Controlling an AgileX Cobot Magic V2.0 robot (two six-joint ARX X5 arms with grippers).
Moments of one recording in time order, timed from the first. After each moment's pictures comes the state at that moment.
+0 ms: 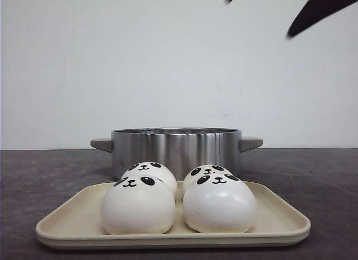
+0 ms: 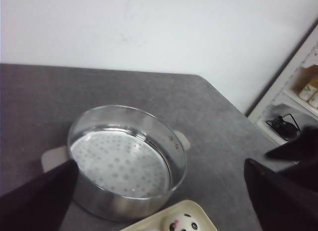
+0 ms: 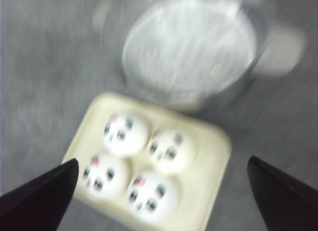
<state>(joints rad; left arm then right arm) -0.27 0.68 0.88 -0.40 0.39 -0.28 0.64 1.20 1.18 -0.83 -0.11 0.39</state>
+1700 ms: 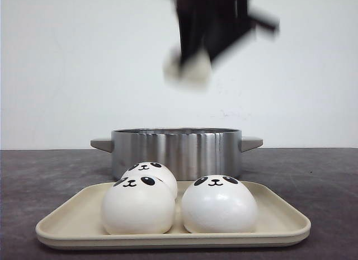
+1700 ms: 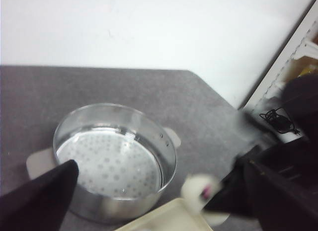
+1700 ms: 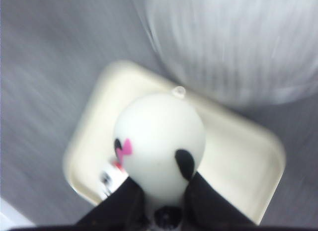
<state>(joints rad) -0.38 0.67 0.88 -0.38 0.31 -0.28 0.84 1.45 1.36 -0.80 0.04 0.41</state>
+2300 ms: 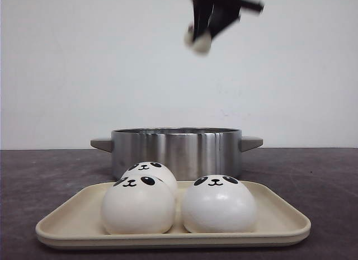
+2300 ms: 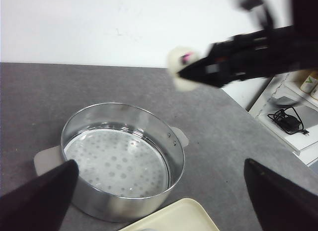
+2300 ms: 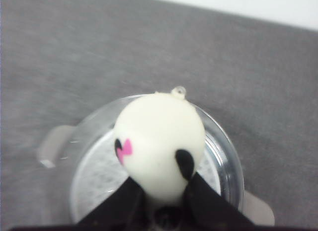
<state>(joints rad) -0.38 0.70 0.88 -0.38 0.29 -0.28 0.56 1.82 1.79 -0.67 0.07 0.22</state>
